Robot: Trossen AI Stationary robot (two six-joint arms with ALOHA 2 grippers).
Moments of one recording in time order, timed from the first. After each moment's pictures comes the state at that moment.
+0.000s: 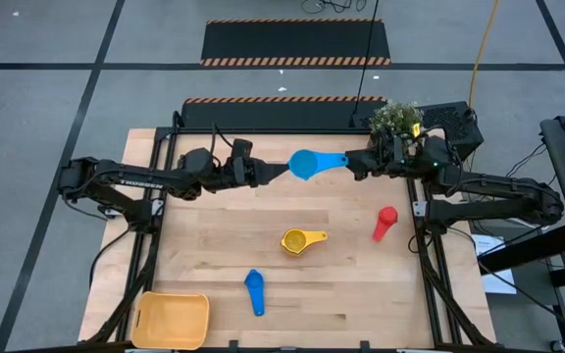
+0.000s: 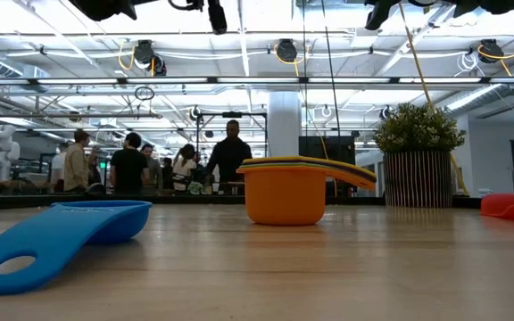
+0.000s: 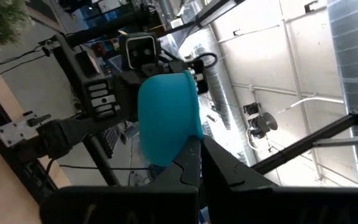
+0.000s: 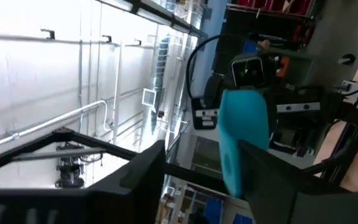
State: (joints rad) left arm 0.09 1.38 0.88 0.82 0.07 -1.20; right arm -0.29 0.86 0.65 0.53 -0.29 1.48
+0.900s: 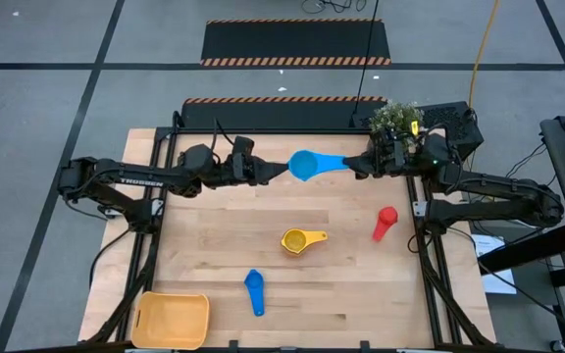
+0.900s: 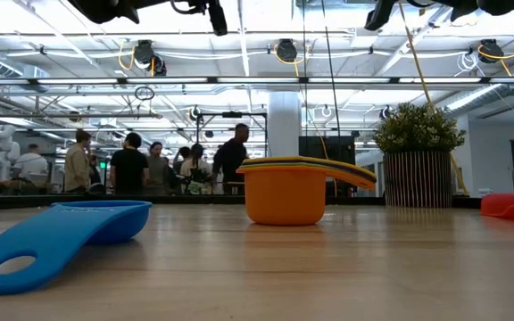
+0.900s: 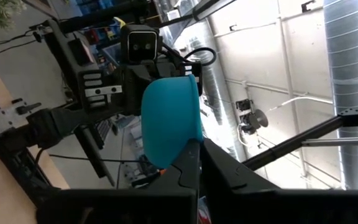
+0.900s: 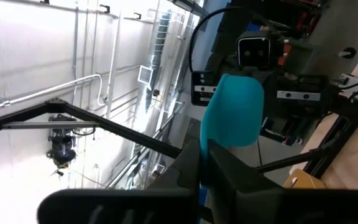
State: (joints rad) left arm 0.12 1.38 0.88 0.82 0.15 -1.26; right arm -0.33 0.86 0.65 0.52 -0.42 1.41
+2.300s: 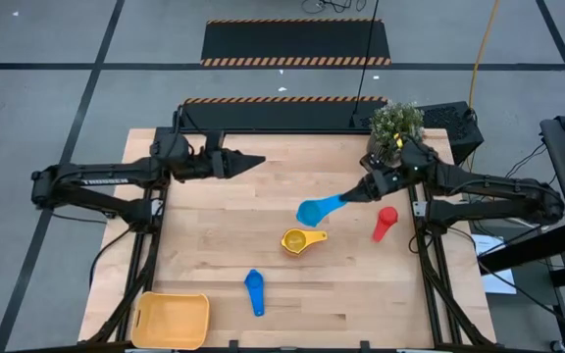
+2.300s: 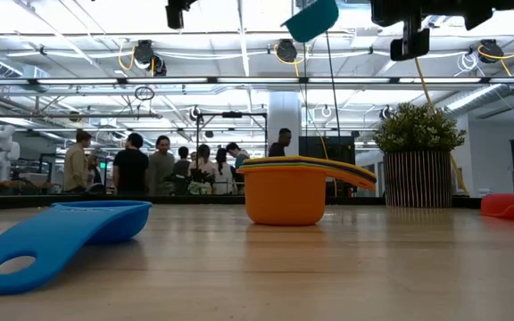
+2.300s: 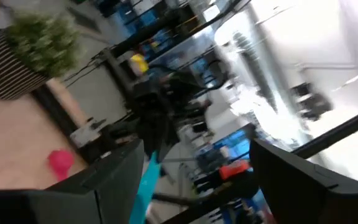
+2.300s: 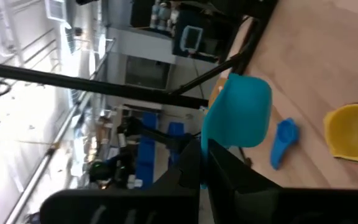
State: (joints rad) left arm 0.17 1.09 0.88 0.33 0.11 -1.03; right arm -0.25 0.83 0.65 0.05 -0.58 1.30
